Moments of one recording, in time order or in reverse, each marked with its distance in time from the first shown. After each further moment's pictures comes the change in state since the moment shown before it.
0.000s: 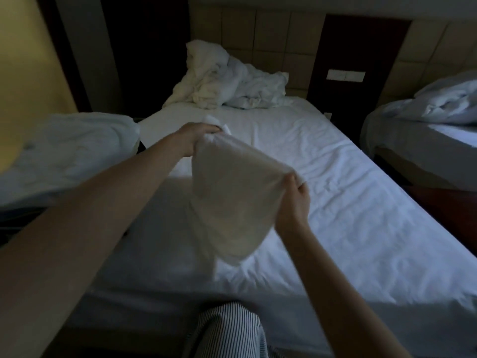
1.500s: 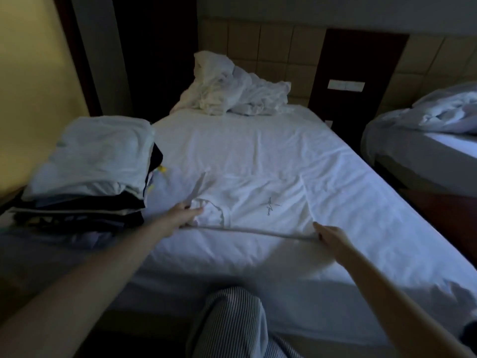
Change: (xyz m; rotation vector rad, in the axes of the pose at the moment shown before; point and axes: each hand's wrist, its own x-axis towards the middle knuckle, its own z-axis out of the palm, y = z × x) left_hand -0.072 -0.165 -0.028 0.090 -0.032 -0.112; right_hand 0.046 0.021 -0.135 -0.788 -0.214 0.200
